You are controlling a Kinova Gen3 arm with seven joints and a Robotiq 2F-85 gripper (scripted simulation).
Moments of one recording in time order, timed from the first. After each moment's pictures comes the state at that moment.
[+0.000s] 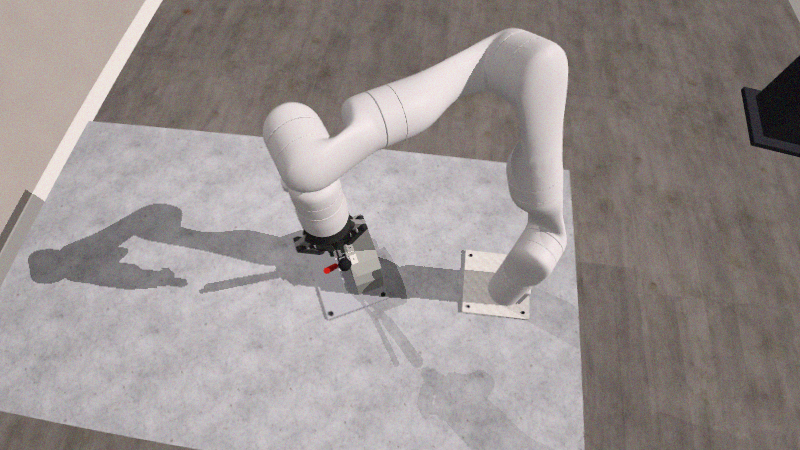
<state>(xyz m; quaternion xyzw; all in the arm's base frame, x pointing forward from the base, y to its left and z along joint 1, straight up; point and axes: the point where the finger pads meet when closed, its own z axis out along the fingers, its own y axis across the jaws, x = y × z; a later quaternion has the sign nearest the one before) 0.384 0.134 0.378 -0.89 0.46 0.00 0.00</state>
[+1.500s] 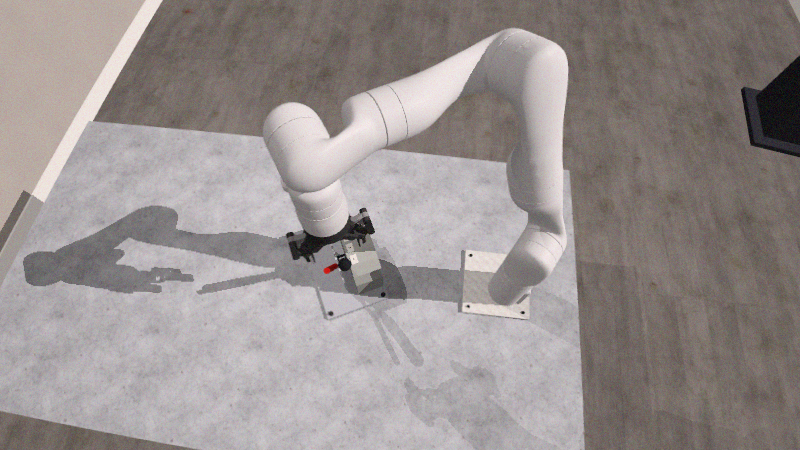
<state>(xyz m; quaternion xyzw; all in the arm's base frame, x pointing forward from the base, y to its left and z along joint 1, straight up) 0.384 0.134 0.378 -0.89 0.46 0.00 0.00</state>
